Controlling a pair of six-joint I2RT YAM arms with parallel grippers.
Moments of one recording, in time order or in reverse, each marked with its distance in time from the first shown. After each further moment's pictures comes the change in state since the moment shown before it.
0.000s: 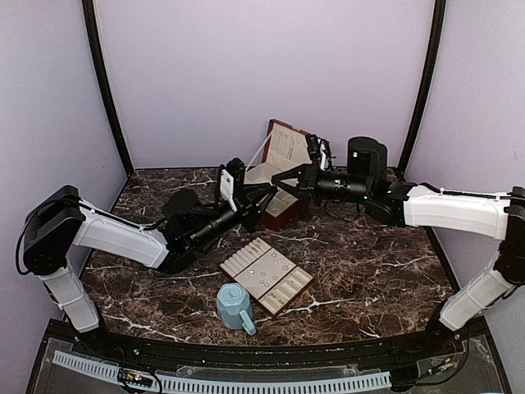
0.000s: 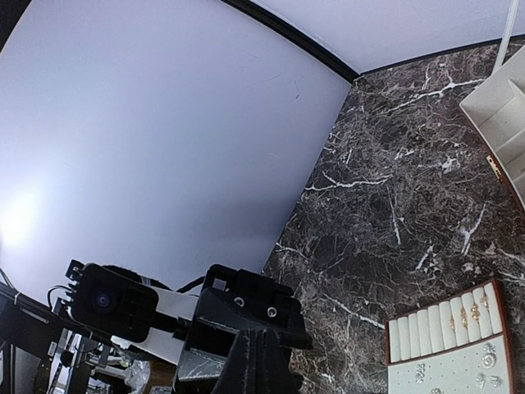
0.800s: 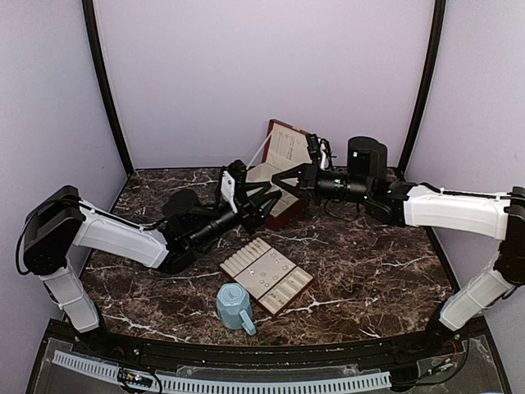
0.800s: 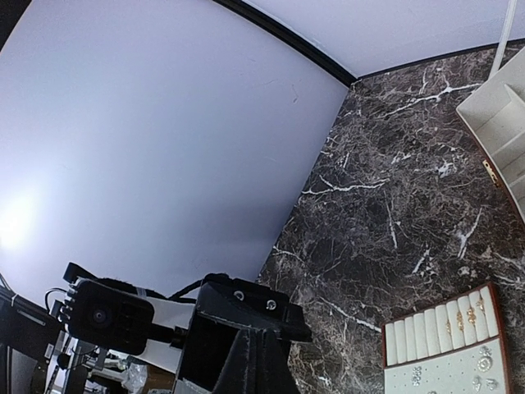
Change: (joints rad) left arm 0.001 0.000 -0.003 0.001 0.036 0.029; right arm -0.002 0.000 0.000 0.000 0.013 -0.007
